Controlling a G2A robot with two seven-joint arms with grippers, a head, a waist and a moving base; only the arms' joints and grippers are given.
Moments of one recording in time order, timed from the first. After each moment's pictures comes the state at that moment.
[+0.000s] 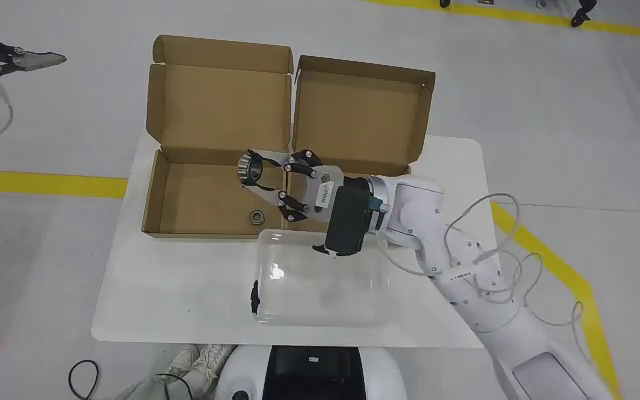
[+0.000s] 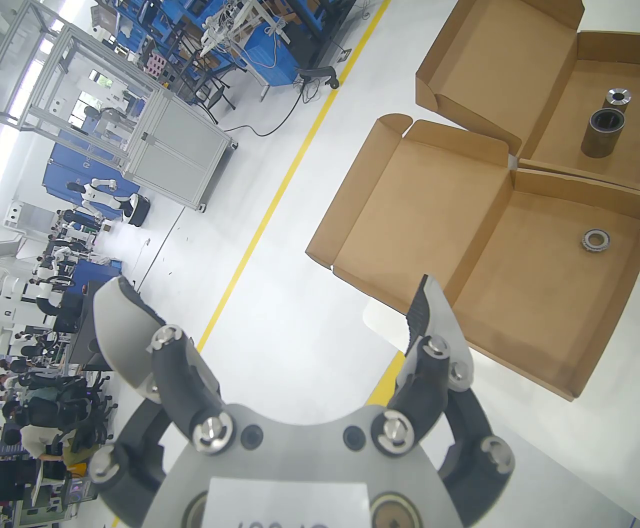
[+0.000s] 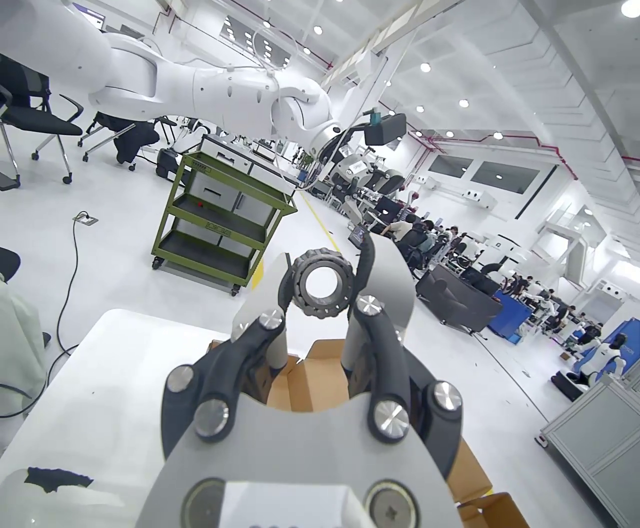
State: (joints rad) left arm 0.40 -0.15 -1.00 -1.50 0.90 -0.88 -0.13; right arm -0.84 -1.33 0.84 -1.66 -1.48 -0.67 -0.49
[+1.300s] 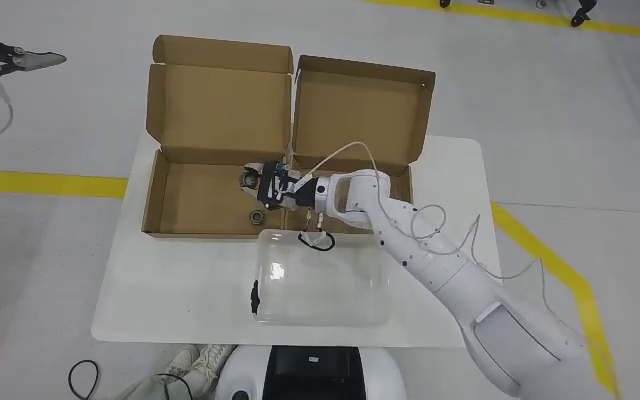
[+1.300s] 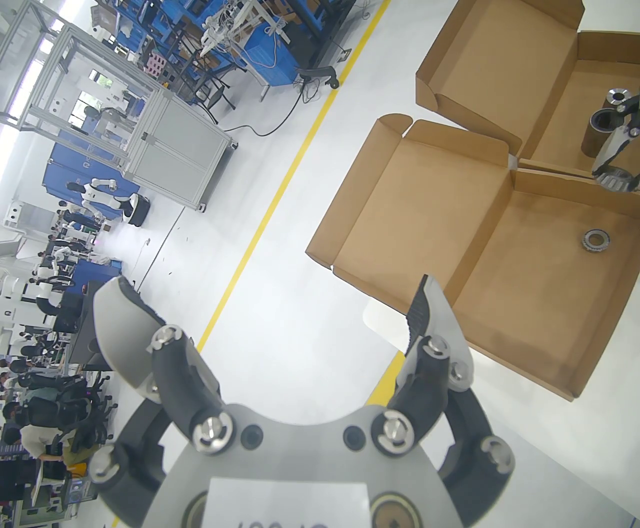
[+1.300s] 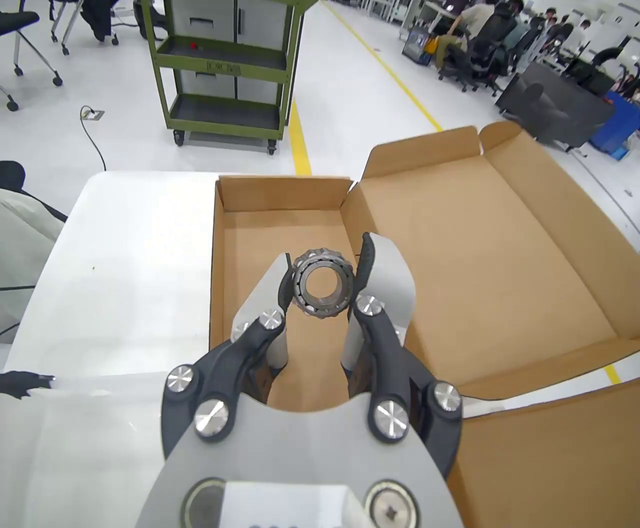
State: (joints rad) left arm 0.40 -0.15 -1.00 -1.50 0.90 -0.88 -0.13; right arm -0.59 -1.53 0.55 -0.99 -1.29 -0.66 -0.15
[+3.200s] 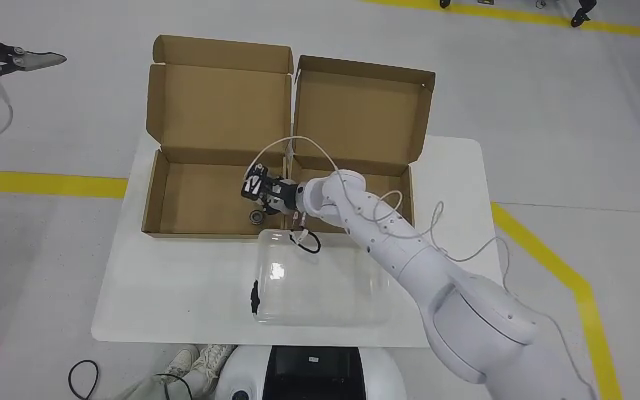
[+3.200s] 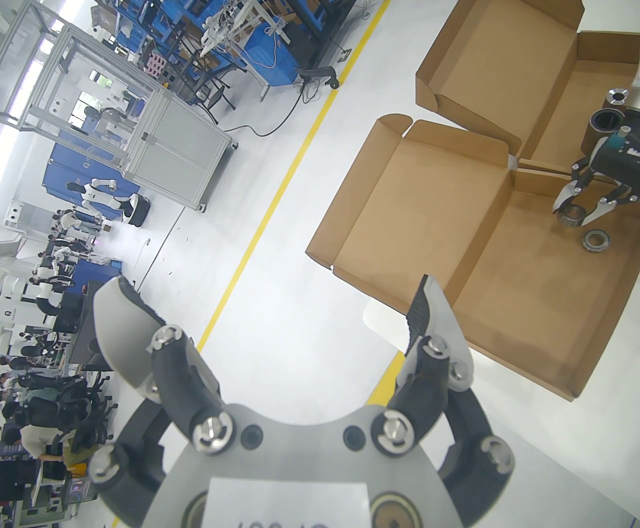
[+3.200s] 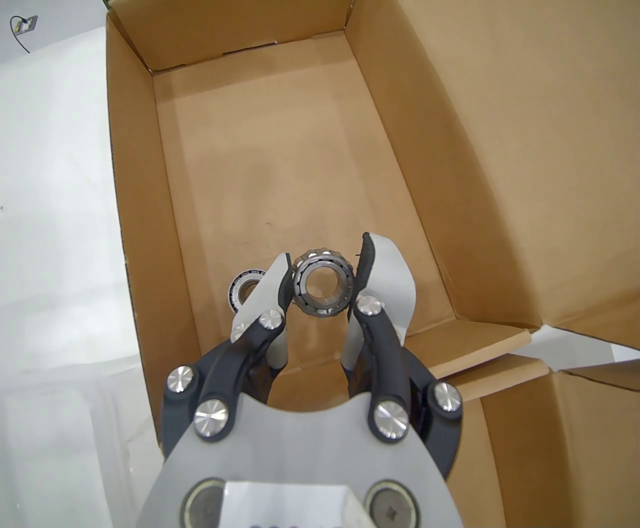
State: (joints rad) left arm 0.40 -0.15 -1.00 -1.50 0.90 -0.88 -0.13; right arm -0.48 -1.75 0.47 -0.55 -1.18 -0.60 0.07
